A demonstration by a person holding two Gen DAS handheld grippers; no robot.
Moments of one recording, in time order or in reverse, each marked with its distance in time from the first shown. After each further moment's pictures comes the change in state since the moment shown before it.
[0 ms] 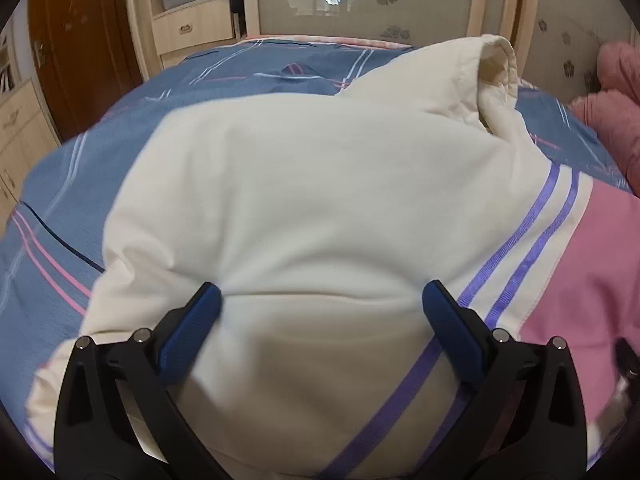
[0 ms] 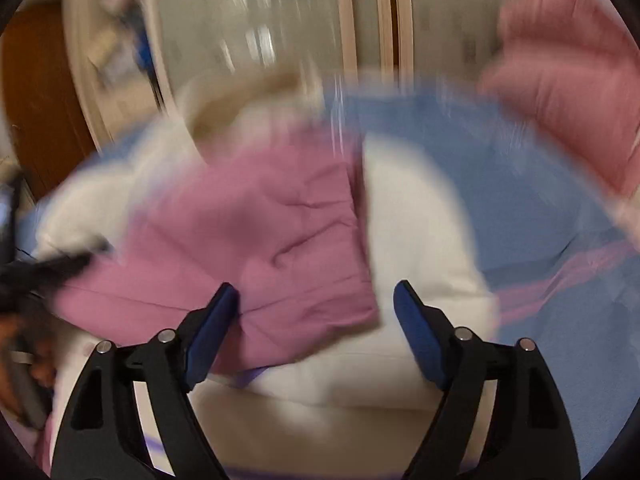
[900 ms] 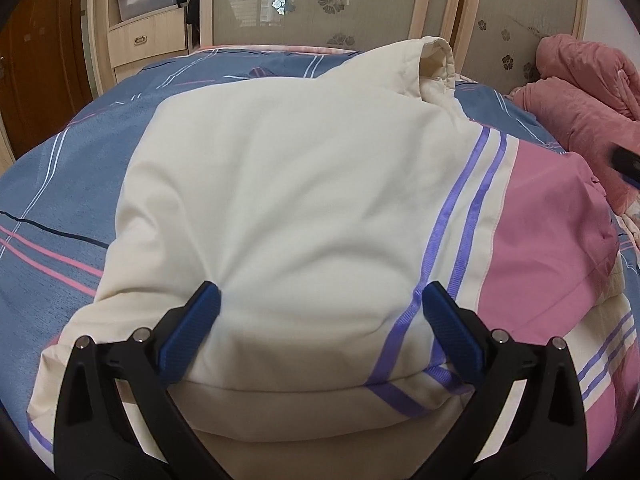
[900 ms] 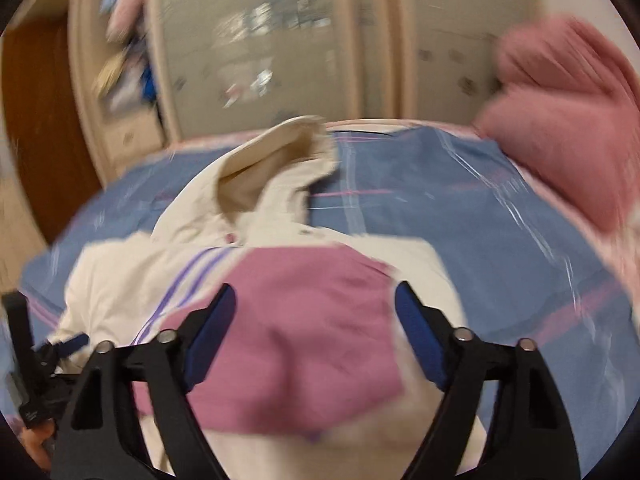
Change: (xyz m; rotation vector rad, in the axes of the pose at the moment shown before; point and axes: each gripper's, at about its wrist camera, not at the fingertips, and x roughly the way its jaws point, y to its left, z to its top) left arm -0.022 0.035 -0.036 0.075 -0.046 -0.227; right arm -0.044 0.082 0.067 -0.142 -0.153 -0.087
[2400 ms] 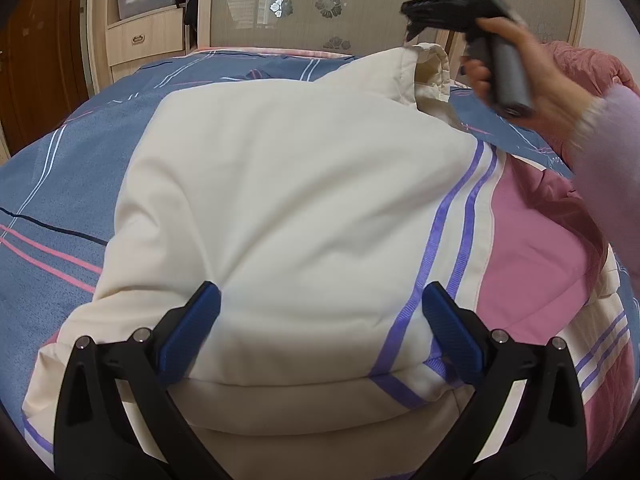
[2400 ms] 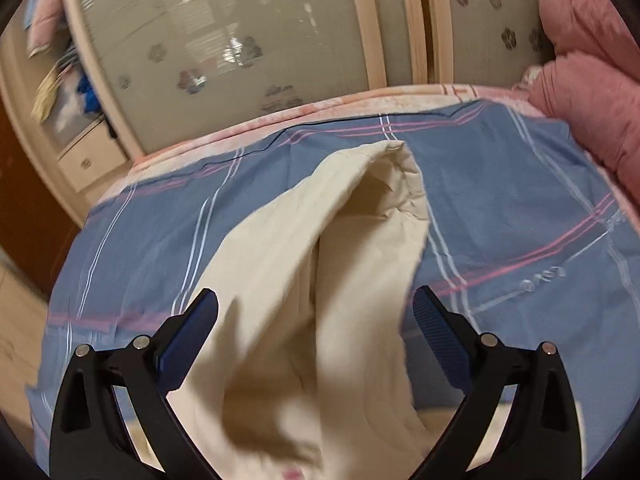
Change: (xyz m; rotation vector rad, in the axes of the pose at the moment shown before) left arm -0.003 0.002 -0.004 -0.013 -0.017 -0.027; right arm 0.234 0.024 0.182 0.292 0.158 0.027
